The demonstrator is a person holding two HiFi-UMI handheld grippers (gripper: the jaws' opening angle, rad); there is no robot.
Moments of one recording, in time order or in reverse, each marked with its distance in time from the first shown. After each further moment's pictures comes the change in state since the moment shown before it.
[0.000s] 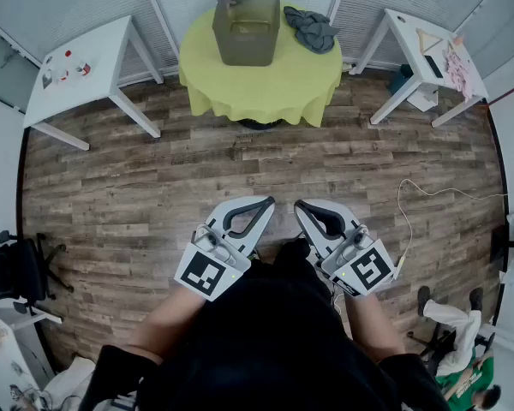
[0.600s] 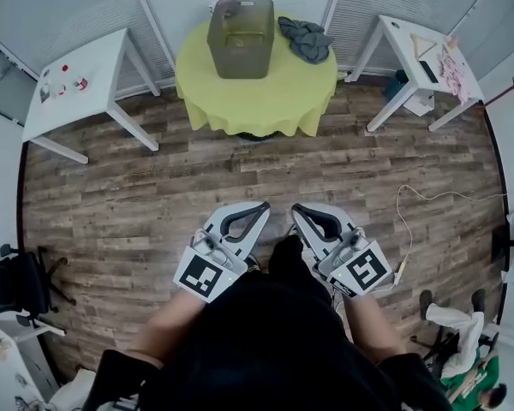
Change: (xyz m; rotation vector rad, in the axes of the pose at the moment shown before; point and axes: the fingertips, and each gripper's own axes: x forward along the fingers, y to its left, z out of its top) left arm 0.011 0.020 -0.003 -0.008 -0.007 -0.017; right arm 0.013 -0.019 -0.002 -0.005 0.008 -0.027
